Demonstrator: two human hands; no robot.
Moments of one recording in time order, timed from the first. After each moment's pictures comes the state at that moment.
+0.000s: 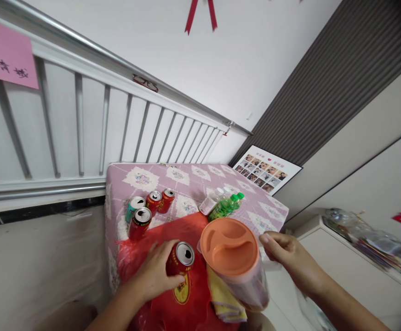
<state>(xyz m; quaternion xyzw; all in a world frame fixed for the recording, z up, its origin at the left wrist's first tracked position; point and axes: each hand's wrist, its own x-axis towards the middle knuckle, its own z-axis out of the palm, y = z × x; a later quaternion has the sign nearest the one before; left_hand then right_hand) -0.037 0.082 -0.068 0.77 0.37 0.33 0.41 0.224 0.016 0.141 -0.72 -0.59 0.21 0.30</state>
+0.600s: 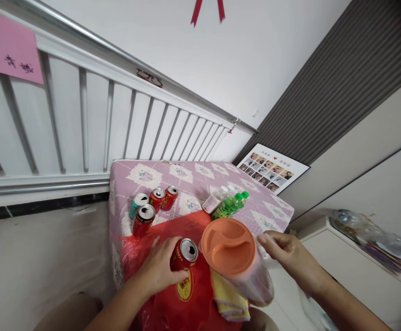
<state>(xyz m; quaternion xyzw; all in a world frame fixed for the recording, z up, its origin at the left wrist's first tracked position) -0.034 0.085 -0.066 0.77 0.39 0.32 0.39 0.226 0.025 0.134 -0.73 -0.61 0.20 0.25</state>
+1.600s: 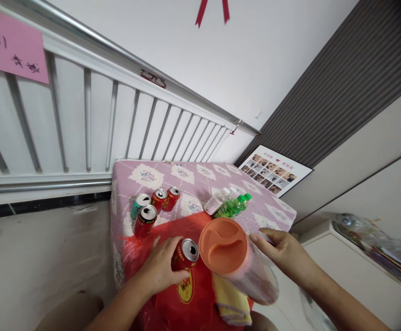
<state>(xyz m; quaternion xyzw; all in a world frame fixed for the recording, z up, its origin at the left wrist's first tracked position) -0.034 0.090 -0.075 0.77 0.39 0.33 0.39 0.203 0.042 0.140 -0.73 -0.63 0.14 0.22</state>
